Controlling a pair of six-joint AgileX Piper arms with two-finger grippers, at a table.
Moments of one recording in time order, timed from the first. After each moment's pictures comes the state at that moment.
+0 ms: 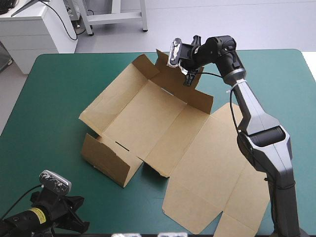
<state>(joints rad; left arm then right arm) -0.41 0.41 -0.49 -0.13 1.05 0.09 0.33 2.27 -2.49 0.25 1.11 -1.15</state>
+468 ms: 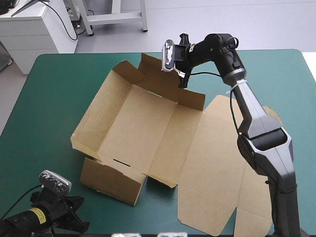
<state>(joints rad) -0.41 0.41 -0.49 -0.13 1.05 0.09 0.36 2.23 -2.49 0.40 1.15 -1.35</state>
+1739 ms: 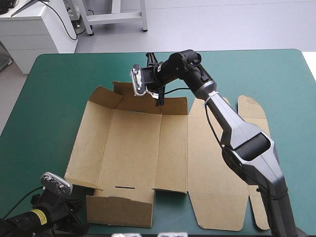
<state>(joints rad) -0.41 0.41 -0.47 -0.13 1.07 0.09 0.57 2.22 -2.40 0.30 1.09 -1.39</state>
